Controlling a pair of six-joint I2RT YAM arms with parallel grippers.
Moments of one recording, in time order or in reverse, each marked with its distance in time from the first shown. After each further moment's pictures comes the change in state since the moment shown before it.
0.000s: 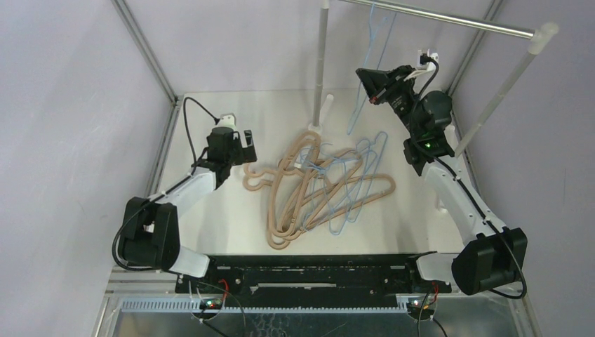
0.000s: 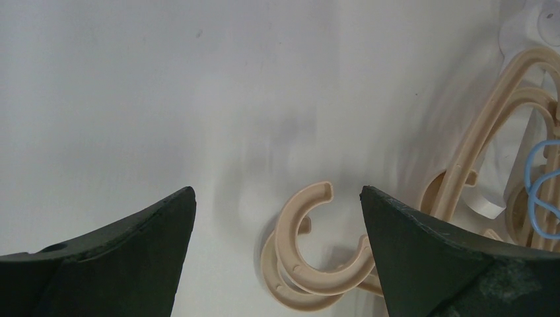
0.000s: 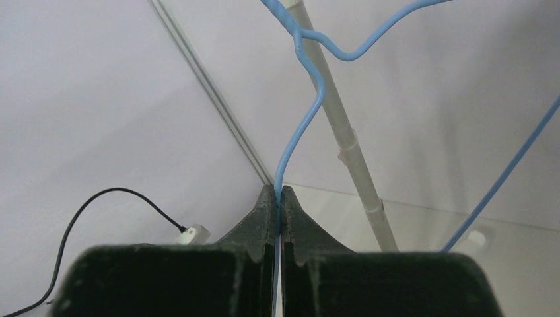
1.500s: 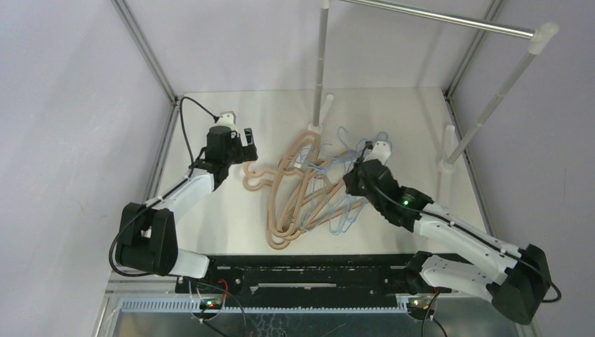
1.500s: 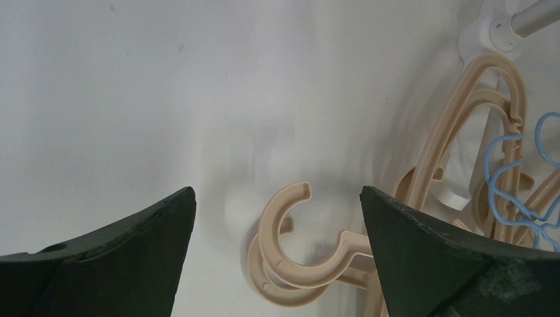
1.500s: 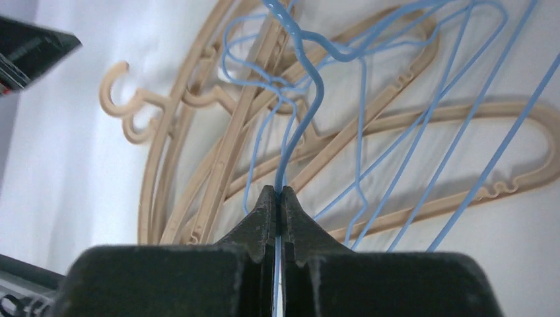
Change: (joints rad) left arm 0.000 -0.037 0.000 0.002 0.051 -0.002; right arm 0.584 -0.244 -0.406 -0.774 0.739 0.084
